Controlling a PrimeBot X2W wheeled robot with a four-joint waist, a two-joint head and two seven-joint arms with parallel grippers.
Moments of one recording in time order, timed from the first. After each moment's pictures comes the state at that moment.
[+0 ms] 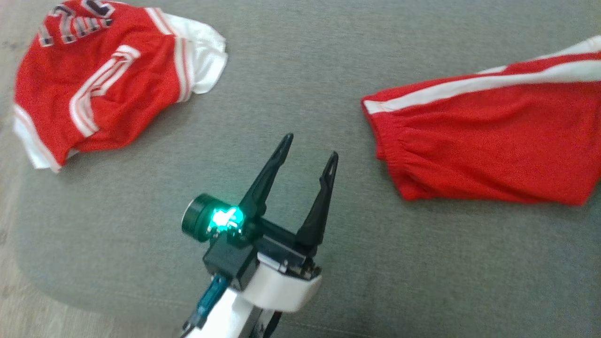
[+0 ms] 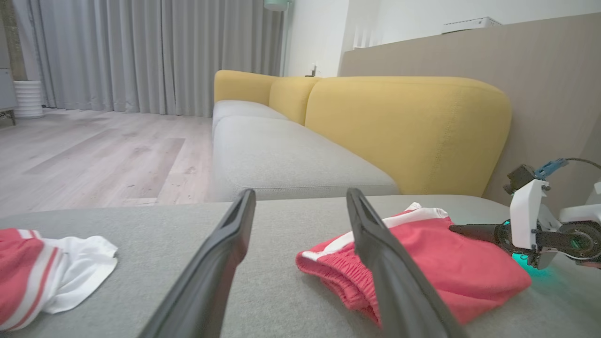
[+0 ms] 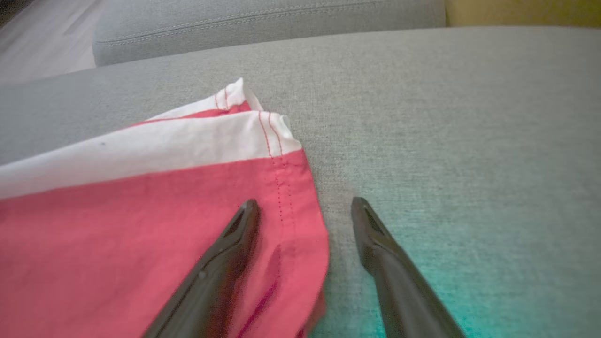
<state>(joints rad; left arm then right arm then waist) -0.26 0.05 -0.61 -0.01 -0.21 0.06 -0.26 -0.67 -0.67 0.50 0.89 0.91 0.12 -0.01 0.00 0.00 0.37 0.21</state>
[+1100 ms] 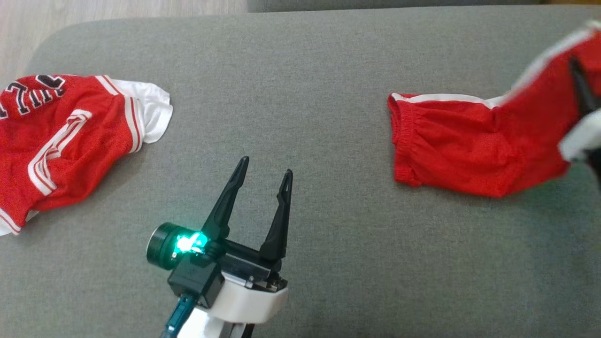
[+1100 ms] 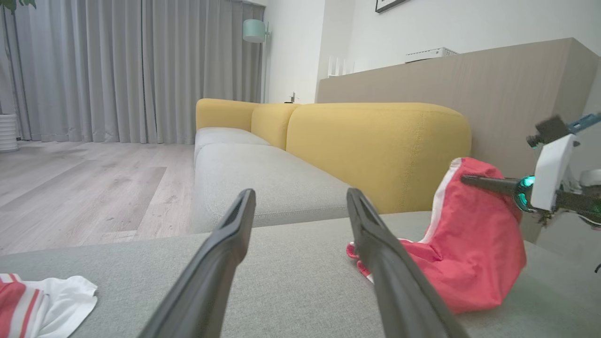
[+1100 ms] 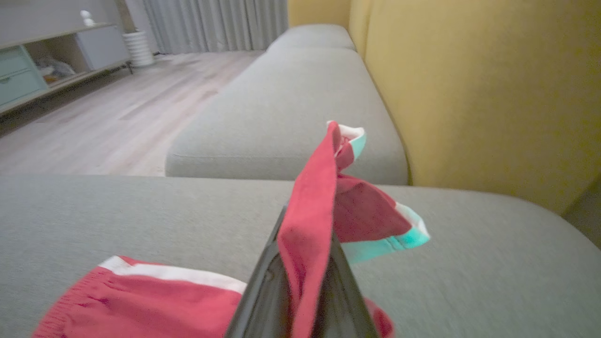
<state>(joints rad) -0.11 0.05 -0.45 -0.04 -0.15 0.02 -0.26 -0.72 -0.63 0.58 0.76 0.80 0.12 -0.14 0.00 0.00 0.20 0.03</state>
